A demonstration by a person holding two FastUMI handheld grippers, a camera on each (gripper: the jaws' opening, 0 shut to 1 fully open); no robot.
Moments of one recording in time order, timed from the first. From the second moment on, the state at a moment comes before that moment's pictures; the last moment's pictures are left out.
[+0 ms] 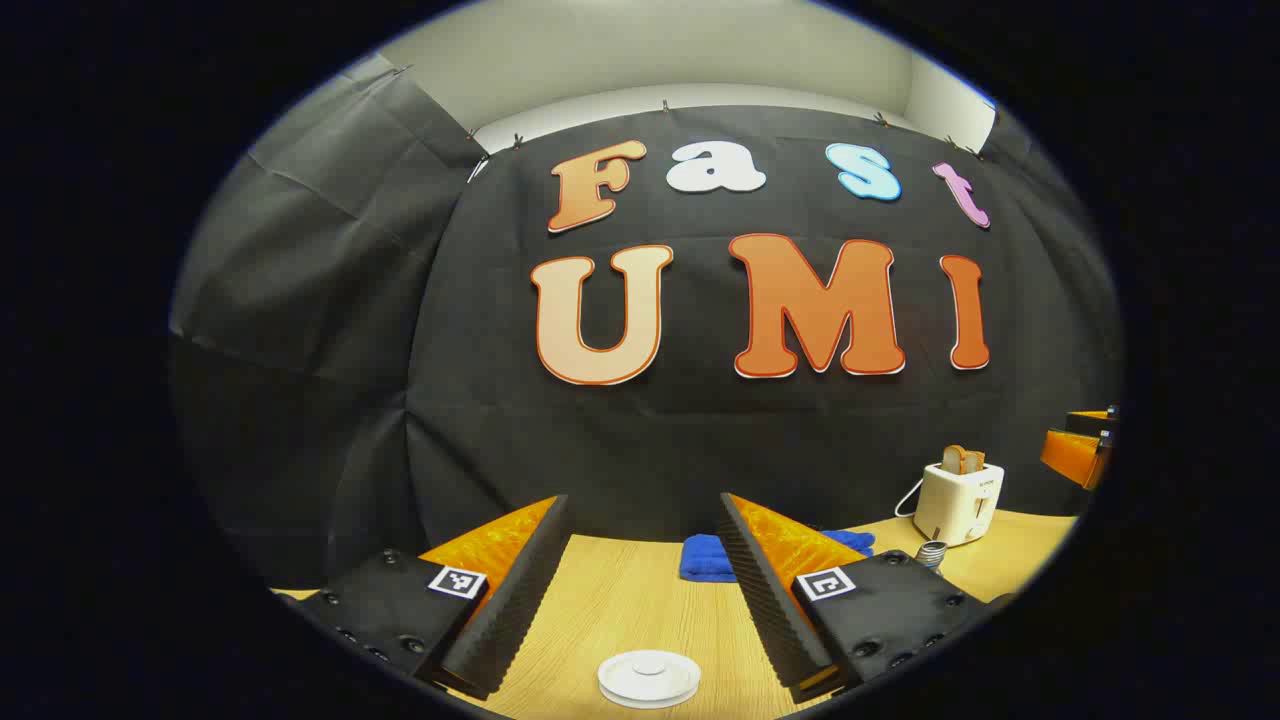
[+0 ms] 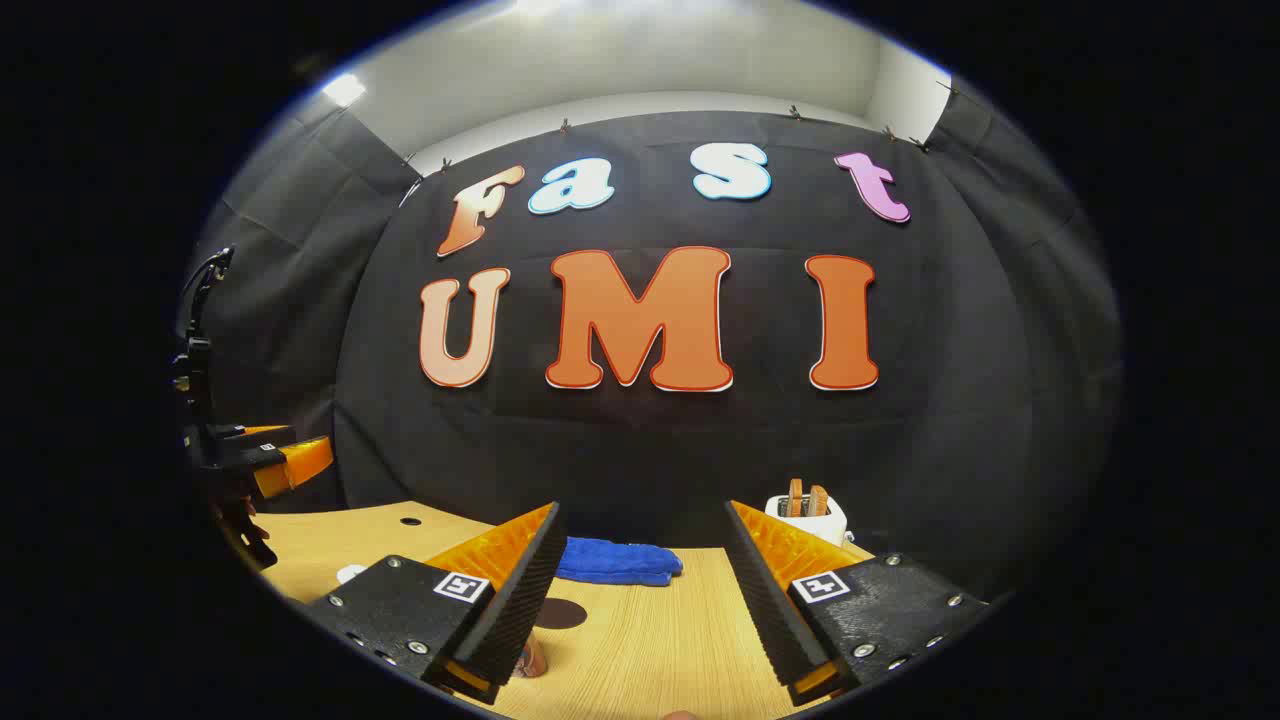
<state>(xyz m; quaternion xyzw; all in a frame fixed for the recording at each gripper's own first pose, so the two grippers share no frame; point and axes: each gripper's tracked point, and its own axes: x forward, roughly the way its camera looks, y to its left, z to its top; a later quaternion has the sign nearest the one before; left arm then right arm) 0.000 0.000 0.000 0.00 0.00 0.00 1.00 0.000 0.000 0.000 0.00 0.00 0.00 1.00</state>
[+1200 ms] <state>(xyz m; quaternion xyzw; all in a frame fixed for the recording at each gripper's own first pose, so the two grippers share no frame) -0.001 0.012 -0.014 0.01 0.01 -0.01 1.00 0.005 0.023 -0.012 -0.01 0.01 0.02 1.00</state>
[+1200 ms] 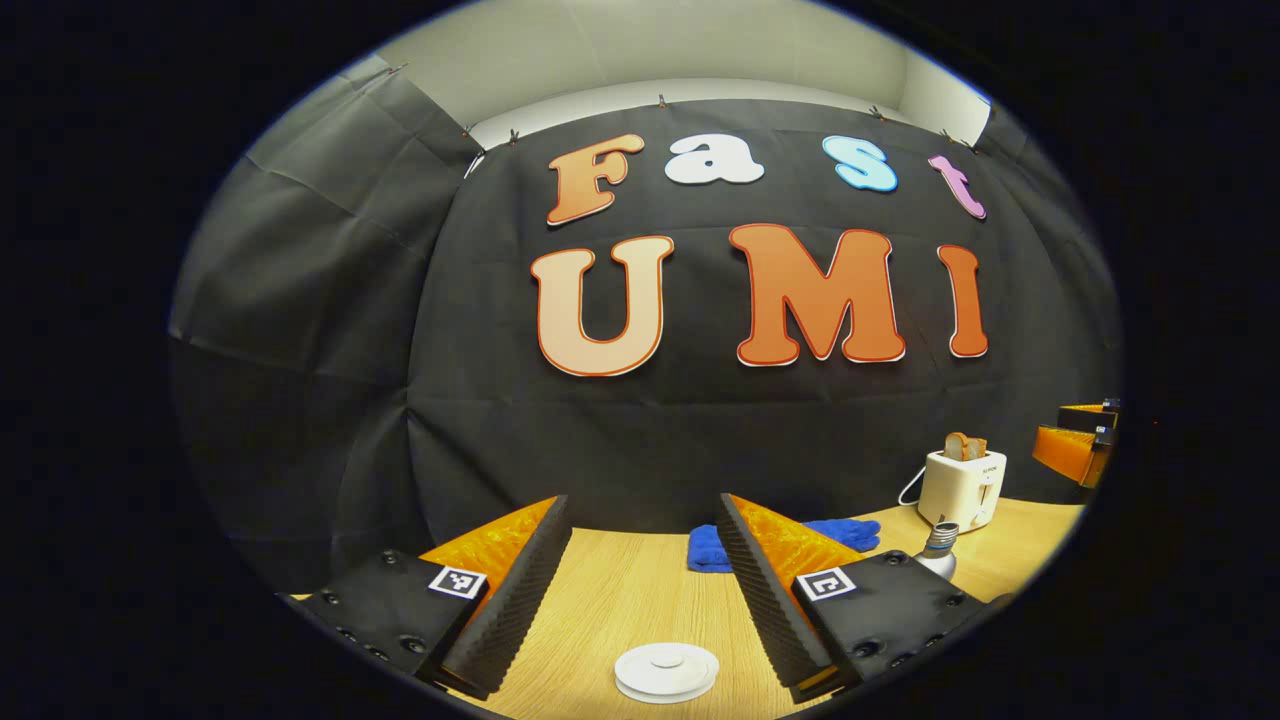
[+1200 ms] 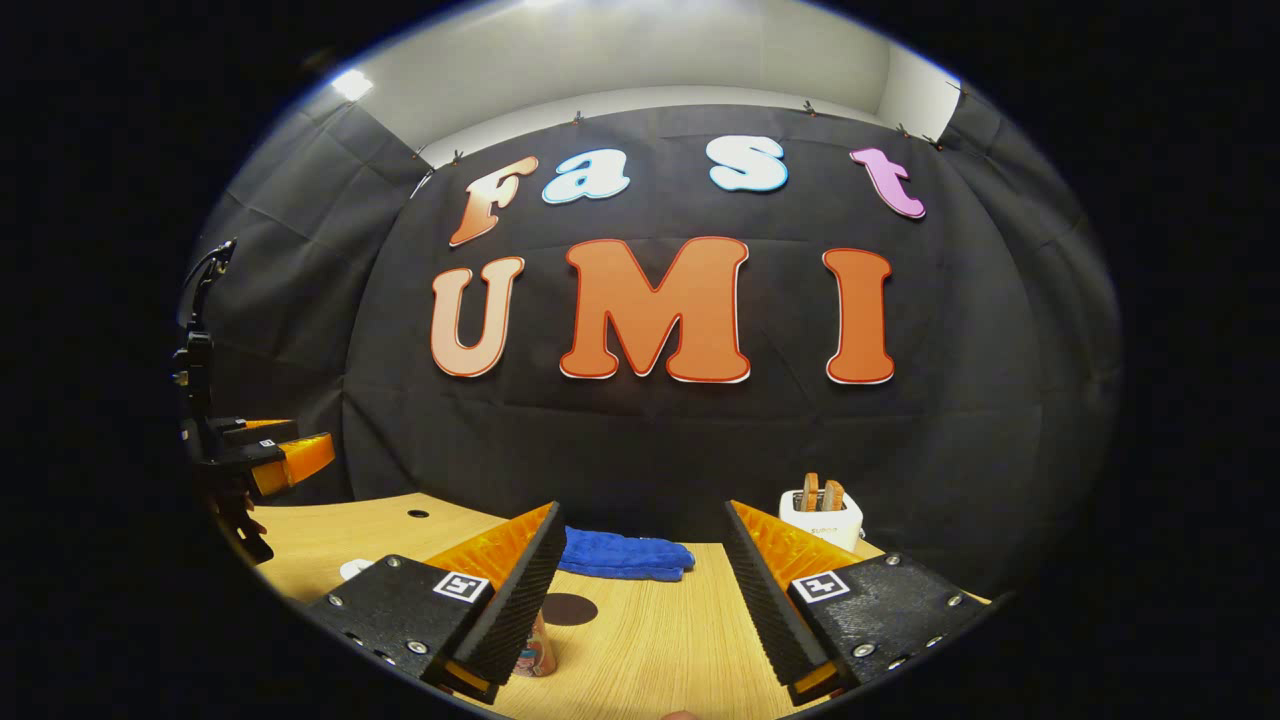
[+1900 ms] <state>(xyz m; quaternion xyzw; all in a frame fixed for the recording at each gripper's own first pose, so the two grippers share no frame) -0.005 0.014 -0.070 0.01 0.08 -0.03 1.00 0.001 0.071 -0.055 -0.01 0.06 0.09 0.99</state>
